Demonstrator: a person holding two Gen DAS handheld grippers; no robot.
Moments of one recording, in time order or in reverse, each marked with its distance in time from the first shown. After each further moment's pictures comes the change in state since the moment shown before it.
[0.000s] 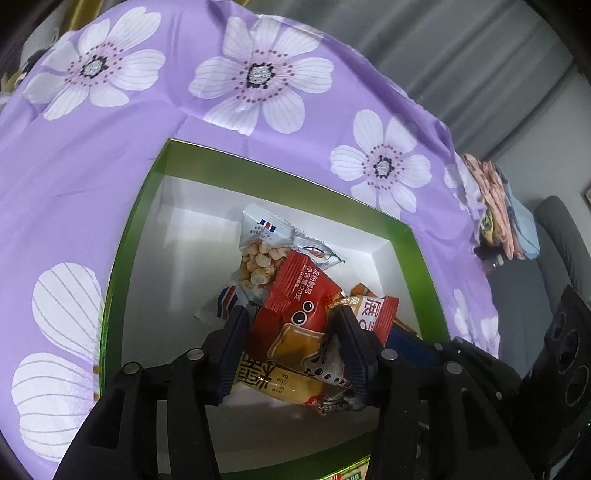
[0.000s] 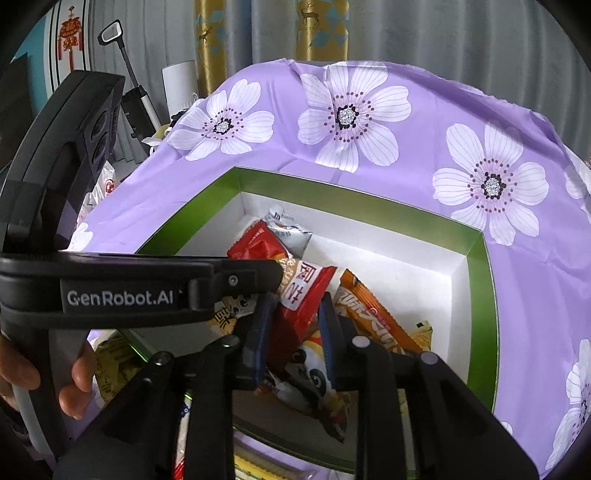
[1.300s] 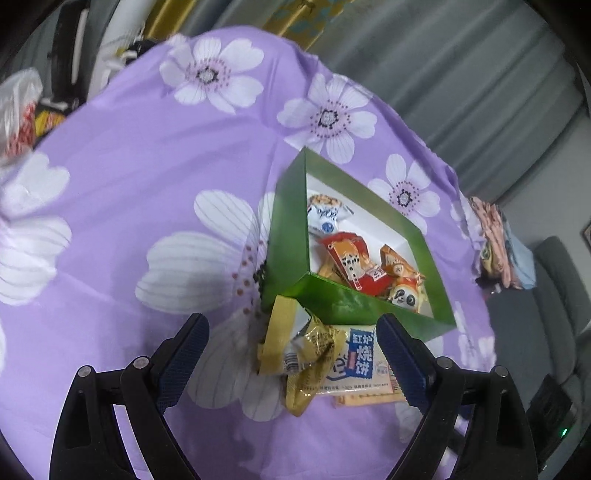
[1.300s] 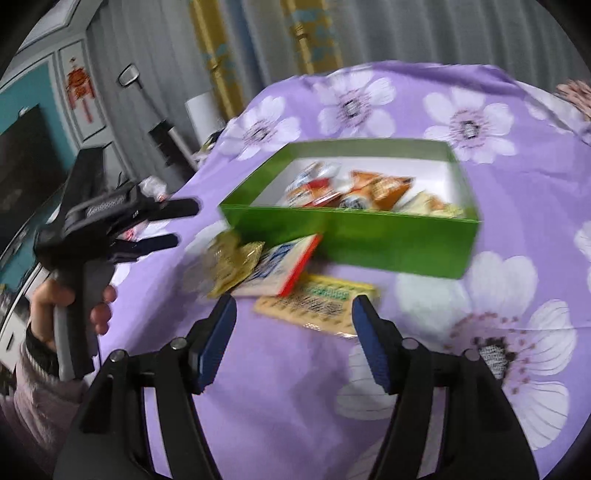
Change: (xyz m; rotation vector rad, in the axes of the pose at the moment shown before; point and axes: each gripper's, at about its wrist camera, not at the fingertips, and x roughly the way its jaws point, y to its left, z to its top) left arm -0.118 0.067 -0.102 -0.141 -0.159 0.040; right arm -0.107 0.046 -0.119 0.128 -0.058 0.177
